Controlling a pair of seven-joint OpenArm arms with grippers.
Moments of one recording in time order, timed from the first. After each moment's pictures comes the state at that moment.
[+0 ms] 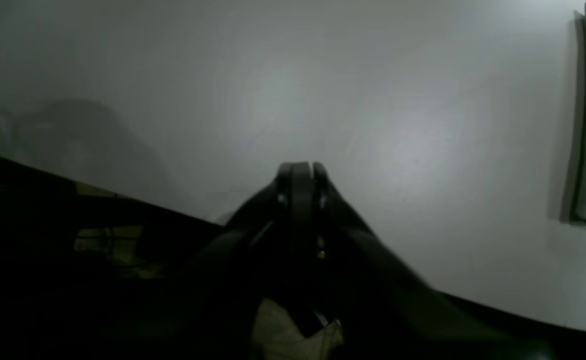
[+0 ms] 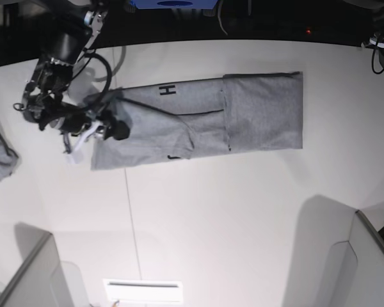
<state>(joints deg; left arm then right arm) 31.8 -11.6 -65.5 97.4 -32.8 -39.2 46.4 5.0 2.5 29.3 74.1 39.1 34.8 -77.4</state>
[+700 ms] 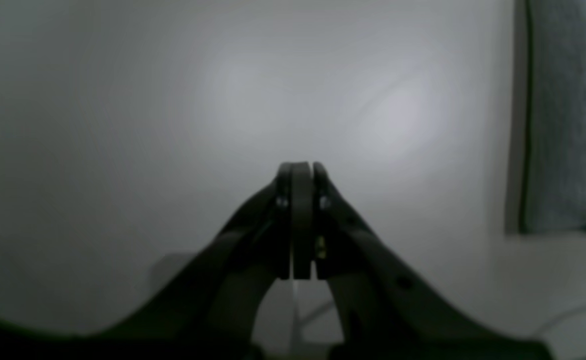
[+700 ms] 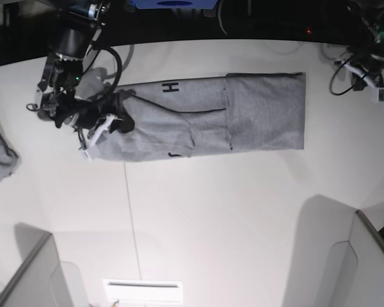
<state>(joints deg) 22.4 -11.5 -49.0 96.9 -16.8 -39.4 46.2 3.9 2.7 24.8 72.9 37.3 34.8 -74.2</state>
